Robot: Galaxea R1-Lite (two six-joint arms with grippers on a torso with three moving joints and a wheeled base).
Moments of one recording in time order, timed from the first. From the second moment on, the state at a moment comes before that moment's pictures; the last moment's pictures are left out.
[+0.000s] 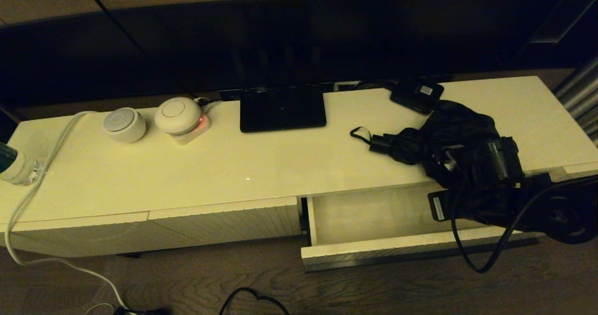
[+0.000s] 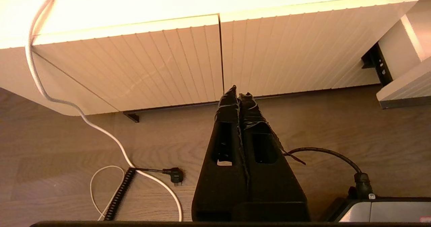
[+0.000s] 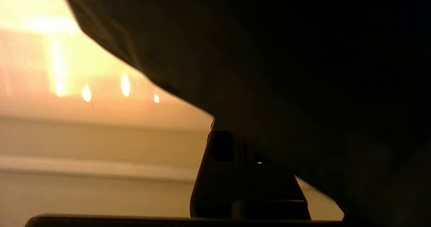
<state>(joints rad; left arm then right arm) 0.00 0.00 0.00 0.00 0.00 0.02 0.27 1.80 -0.90 -0.25 -0.20 0.03</state>
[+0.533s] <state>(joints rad) 0.00 0.00 0.00 0.00 0.00 0.02 0.28 1.79 -1.02 0.10 -0.19 0.11</state>
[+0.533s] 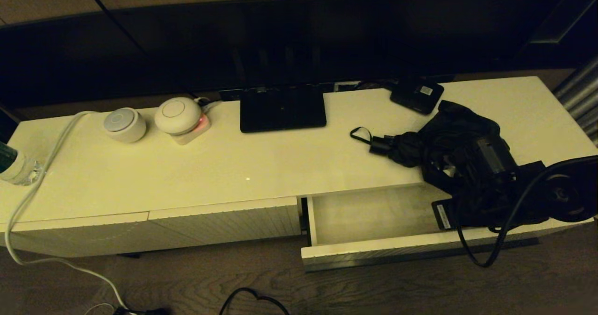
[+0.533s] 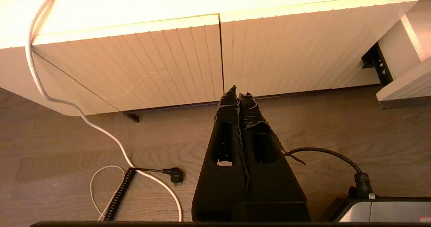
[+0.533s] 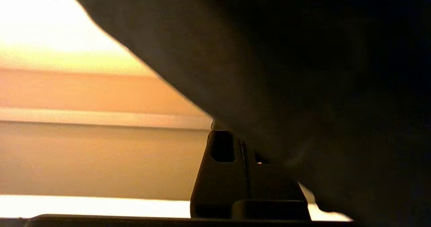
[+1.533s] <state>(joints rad) 0.00 0.00 0.00 0.00 0.00 0.02 0.35 1.77 -0.82 0.17 -0.21 0.25</state>
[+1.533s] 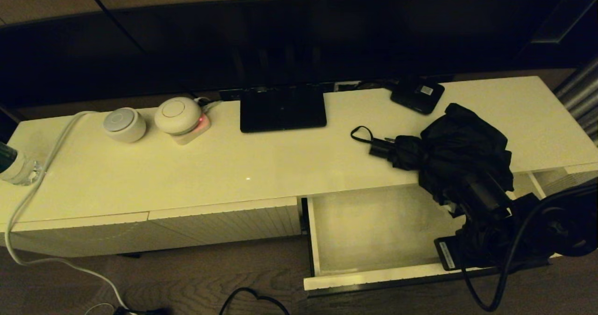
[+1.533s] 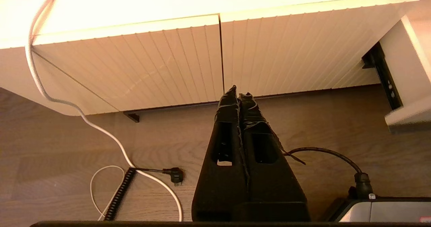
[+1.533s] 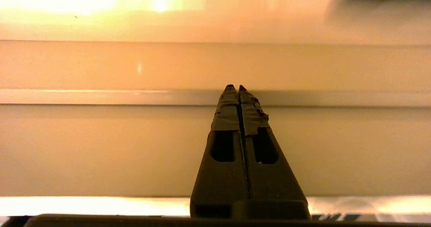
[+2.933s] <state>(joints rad) 0.00 0.00 0.00 0.00 0.00 0.02 0.39 1.59 -0.60 0.01 -0.49 0.15</state>
